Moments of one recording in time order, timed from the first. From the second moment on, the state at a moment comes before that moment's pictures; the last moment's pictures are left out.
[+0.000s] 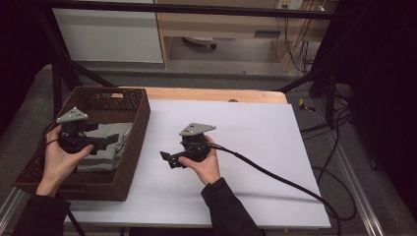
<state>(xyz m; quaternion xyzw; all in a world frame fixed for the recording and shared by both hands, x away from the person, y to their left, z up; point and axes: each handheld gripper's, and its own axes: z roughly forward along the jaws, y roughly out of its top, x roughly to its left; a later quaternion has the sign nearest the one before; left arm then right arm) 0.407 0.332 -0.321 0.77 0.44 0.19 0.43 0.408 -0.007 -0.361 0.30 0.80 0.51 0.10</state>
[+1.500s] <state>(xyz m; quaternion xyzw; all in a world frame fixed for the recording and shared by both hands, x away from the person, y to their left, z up) 0.394 0.281 -0.358 0.79 0.39 0.16 0.44 0.391 -0.208 -0.398 0.38 0.78 0.48 0.12</state>
